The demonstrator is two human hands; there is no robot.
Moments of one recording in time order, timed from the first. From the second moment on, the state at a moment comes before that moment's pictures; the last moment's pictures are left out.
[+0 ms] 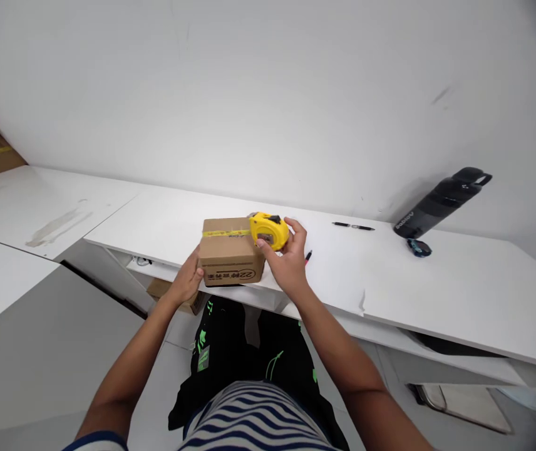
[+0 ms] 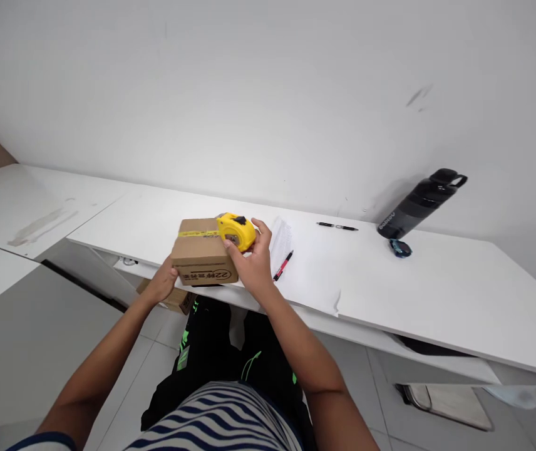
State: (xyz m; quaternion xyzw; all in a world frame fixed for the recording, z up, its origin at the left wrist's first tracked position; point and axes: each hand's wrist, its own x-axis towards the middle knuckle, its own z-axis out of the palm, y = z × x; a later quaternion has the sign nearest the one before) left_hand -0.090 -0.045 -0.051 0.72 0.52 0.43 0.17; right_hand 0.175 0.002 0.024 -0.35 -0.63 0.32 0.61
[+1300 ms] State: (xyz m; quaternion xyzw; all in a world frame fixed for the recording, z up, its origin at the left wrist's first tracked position) left_hand -0.082 0.008 0.038 0.49 0.62 0.41 0.45; right_hand 0.257 0.069 0.062 -0.36 -0.87 0.21 0.28
